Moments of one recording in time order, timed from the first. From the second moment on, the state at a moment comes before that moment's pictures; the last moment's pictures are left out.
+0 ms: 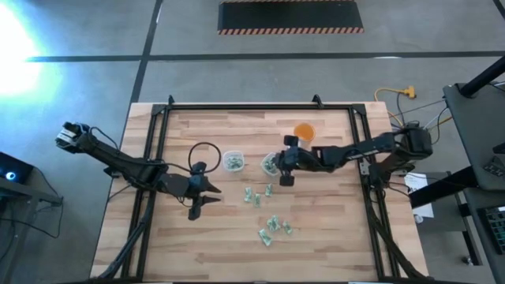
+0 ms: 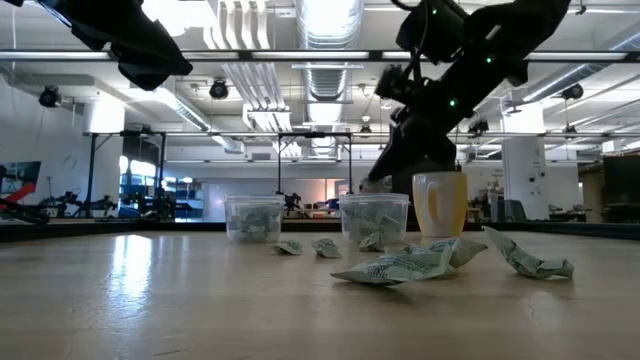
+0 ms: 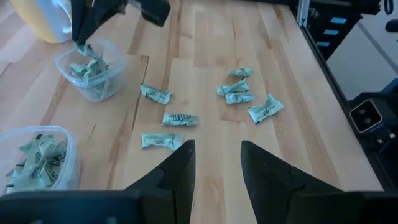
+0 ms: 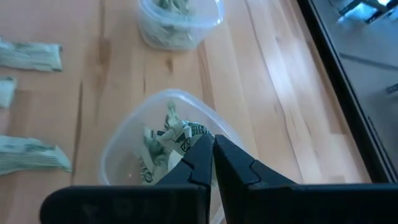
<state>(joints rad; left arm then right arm) -0.41 0.99 0.65 -0.19 -0.27 -0.34 -0.04 1.57 0.78 0.04 0.32 -0.18</state>
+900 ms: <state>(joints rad) -0.41 1.01 0.60 0.00 -0.27 -0.34 -0.04 1.49 0.78 0.04 0.30 -0.24</state>
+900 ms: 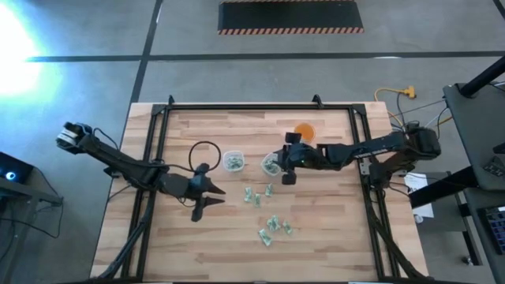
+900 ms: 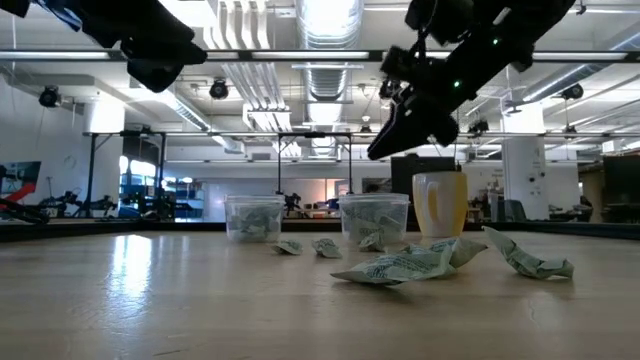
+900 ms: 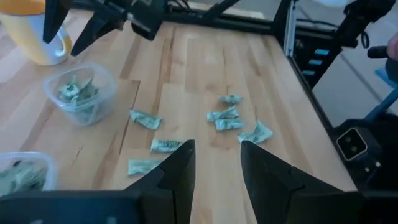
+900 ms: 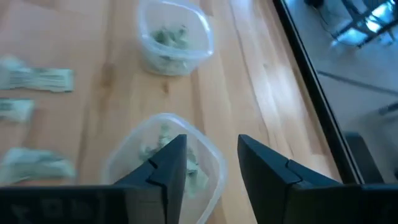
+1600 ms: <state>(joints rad) -0.41 1.50 0.56 0.46 -0.41 -0.22 0.07 1.19 0.75 -0.19 -0.10 -0.27</state>
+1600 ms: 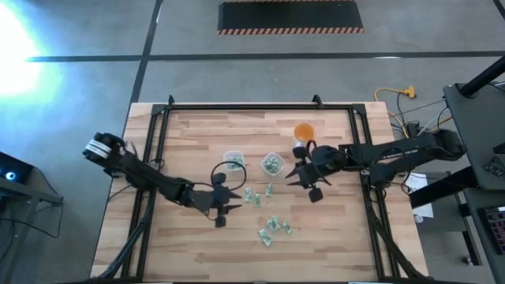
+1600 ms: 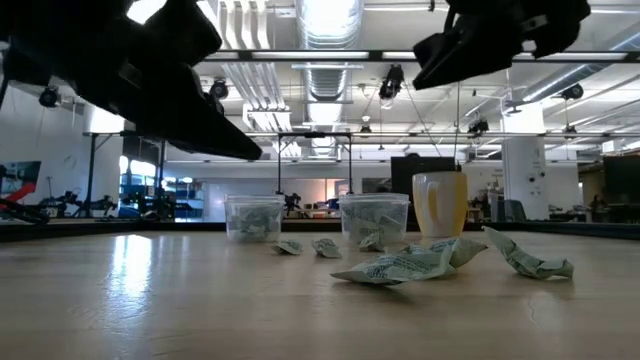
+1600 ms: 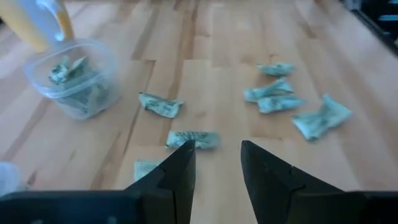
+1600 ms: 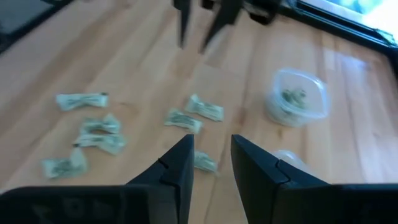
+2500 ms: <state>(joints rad) -0.37 1.77 0.60 0.64 -0.48 -0.18 0.12 1.11 0.65 -0.18 -0.11 -0.24</state>
